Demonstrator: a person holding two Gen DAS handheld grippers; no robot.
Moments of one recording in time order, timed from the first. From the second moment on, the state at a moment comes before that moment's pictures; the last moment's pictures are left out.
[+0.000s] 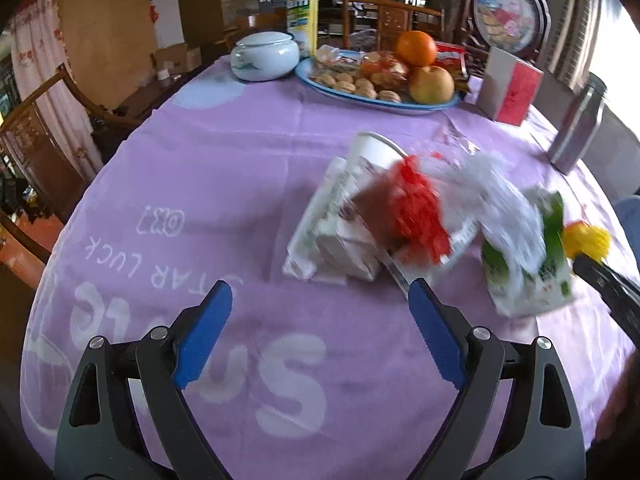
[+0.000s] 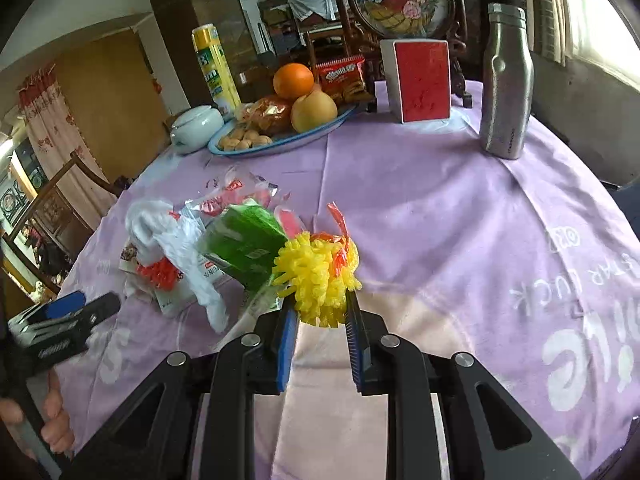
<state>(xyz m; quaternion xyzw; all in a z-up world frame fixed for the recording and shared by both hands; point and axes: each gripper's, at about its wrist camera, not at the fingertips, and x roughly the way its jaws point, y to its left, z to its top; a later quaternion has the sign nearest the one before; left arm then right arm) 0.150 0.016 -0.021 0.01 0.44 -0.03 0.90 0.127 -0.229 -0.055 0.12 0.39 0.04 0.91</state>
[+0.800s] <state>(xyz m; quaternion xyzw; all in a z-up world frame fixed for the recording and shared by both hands) 0.182 0.012 -0.005 -0.02 0.43 -0.08 0.90 0.132 -0.226 -0.058 0.12 0.40 0.06 0.91</state>
